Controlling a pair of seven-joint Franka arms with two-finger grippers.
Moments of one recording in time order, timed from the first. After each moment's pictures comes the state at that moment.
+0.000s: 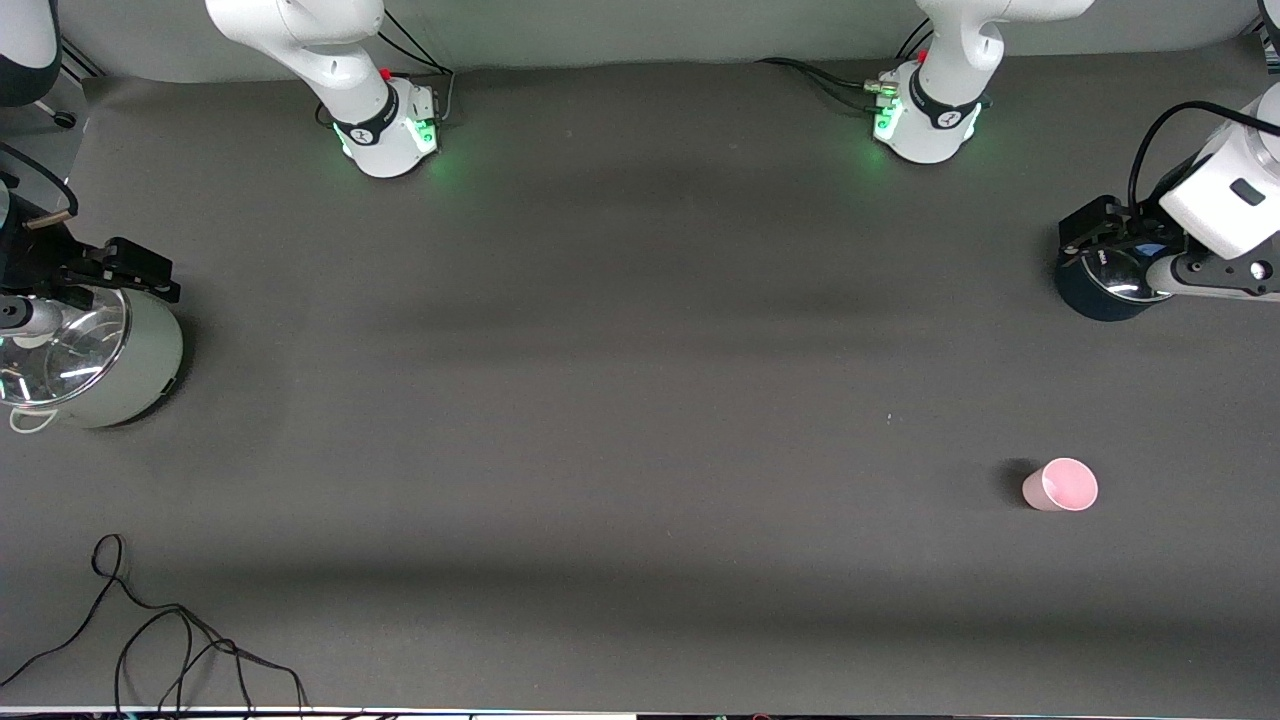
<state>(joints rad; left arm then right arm) -0.13 -0.04 0.04 -1.63 0.00 1.51 0.02 -0.01 0.03 -0.01 -1.55 -0.03 1.51 -0.07</state>
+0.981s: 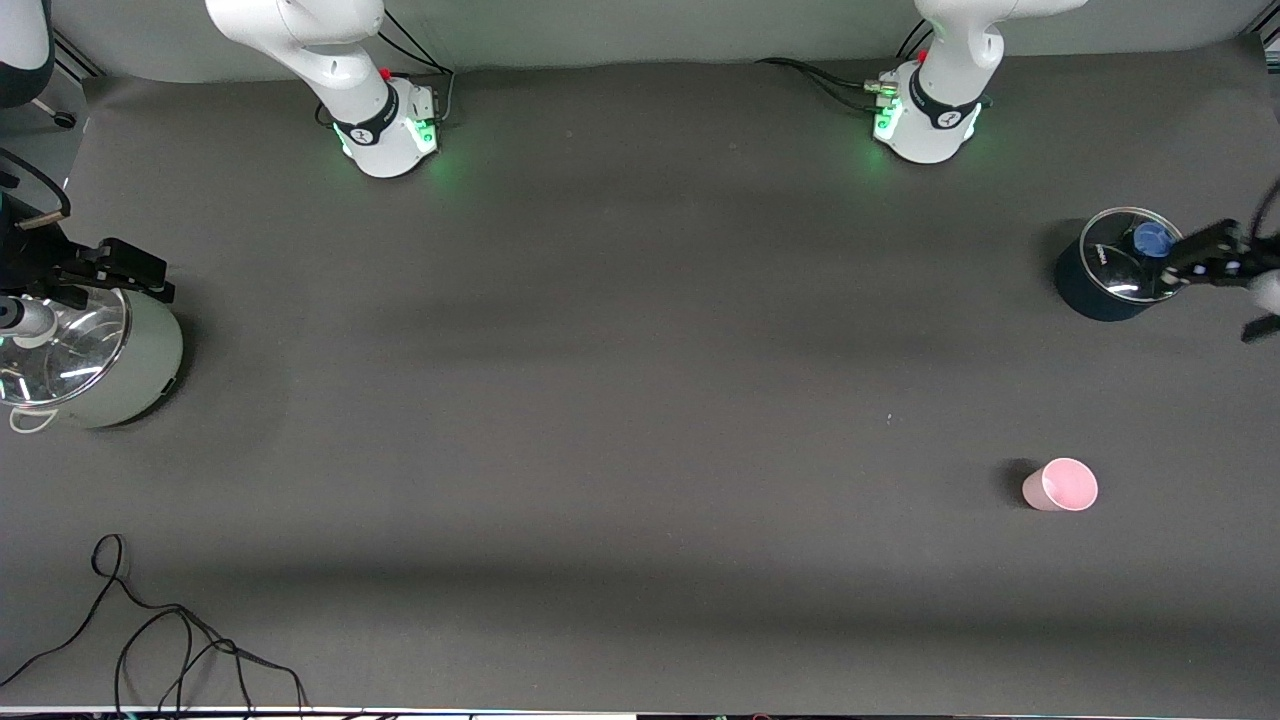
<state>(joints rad) 0.12 0.10 0.06 -1.55 -0.15 1.62 0.80 -0.01 0.03 -0.02 -1.55 -0.03 1.51 -0.07</state>
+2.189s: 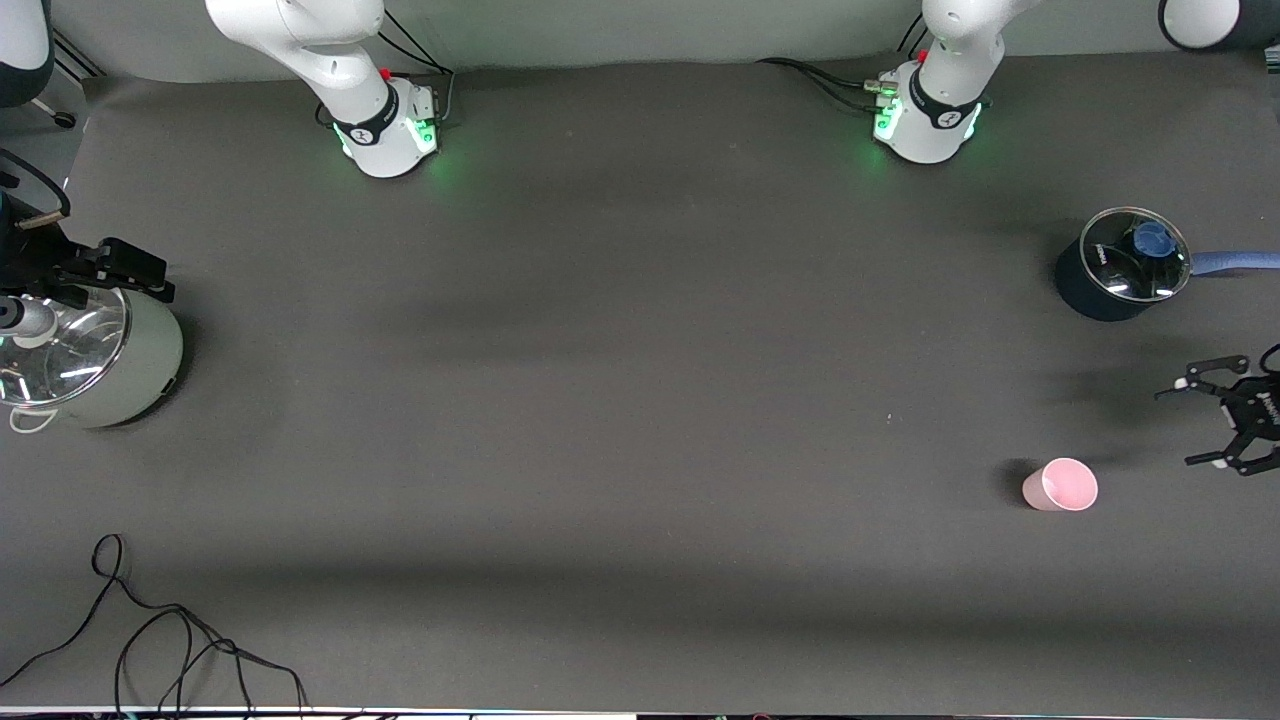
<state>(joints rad) 0.54 0.74 0.06 -1.43 -0.86 1.67 2.13 -0.01 0.03 -0.02 -1.55 -0.03 1.51 -0.07</state>
